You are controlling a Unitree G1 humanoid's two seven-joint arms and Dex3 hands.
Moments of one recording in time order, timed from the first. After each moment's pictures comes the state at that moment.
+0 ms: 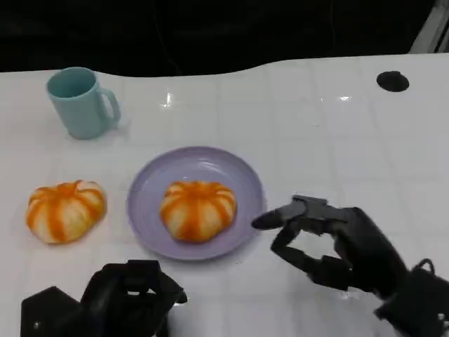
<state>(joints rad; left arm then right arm) 0.11 -0.05 0.04 0.30 -0.21 -0.26 -0.36 -0.09 -0.16 0.28 0.25 0.02 -0.54 0.21</state>
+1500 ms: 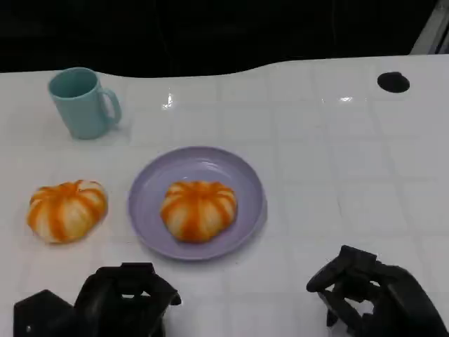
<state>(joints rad) 0.12 -0.04 0.05 0.30 -0.22 -0.26 -0.36 0.17 -0.10 0.13 0.18 0.06 -0.49 0.30</state>
